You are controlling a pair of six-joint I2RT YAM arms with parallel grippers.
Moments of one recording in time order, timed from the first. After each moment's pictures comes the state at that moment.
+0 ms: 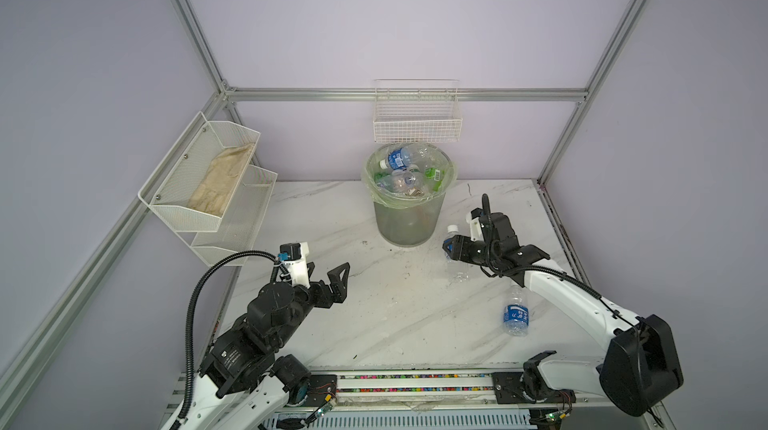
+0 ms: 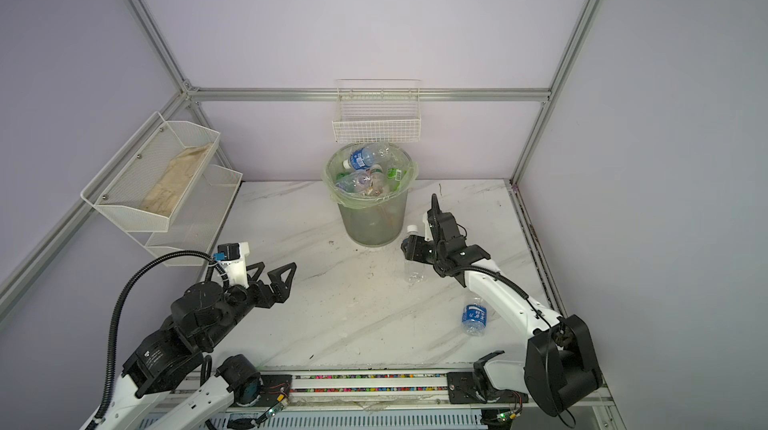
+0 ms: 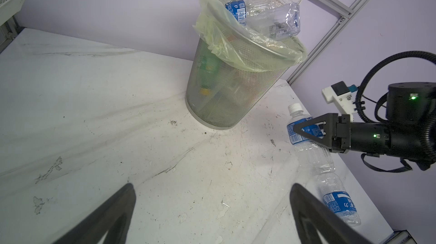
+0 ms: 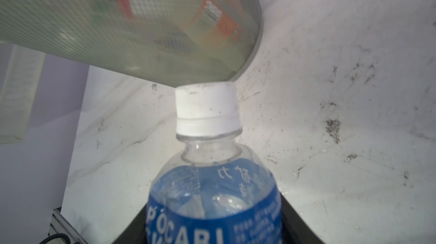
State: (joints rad) left arm -0.64 0.46 0.79 -0.64 -0.27 -0.49; right arm 0.44 1.27 0.94 -0.36 -0.20 0.57
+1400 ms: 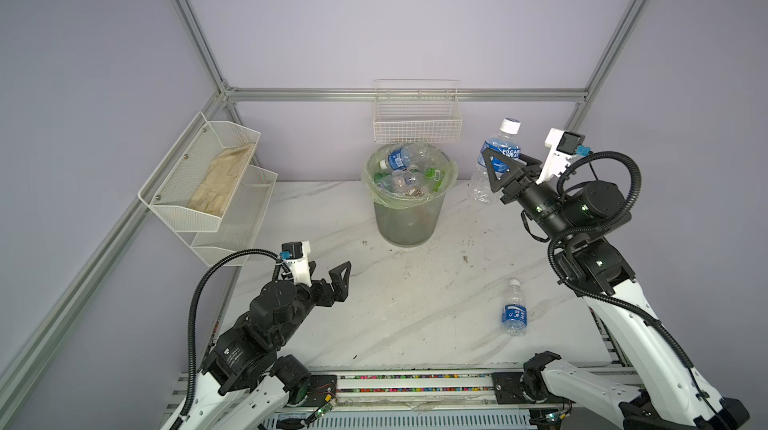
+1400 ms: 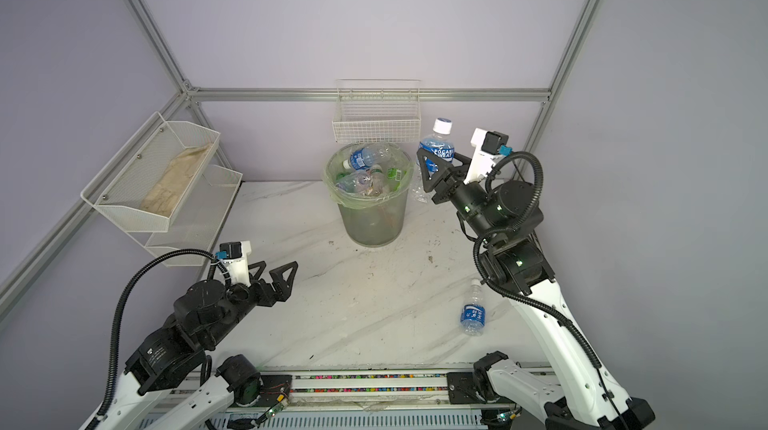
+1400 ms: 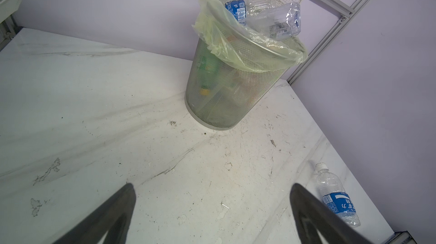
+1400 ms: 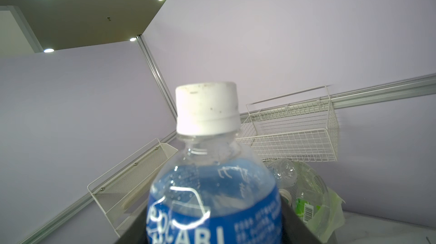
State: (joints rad) left arm -0.64 0.48 0.79 -0.63 -0.27 -0.49; right arm 0.44 1.12 1.39 0.00 -0.14 0.48
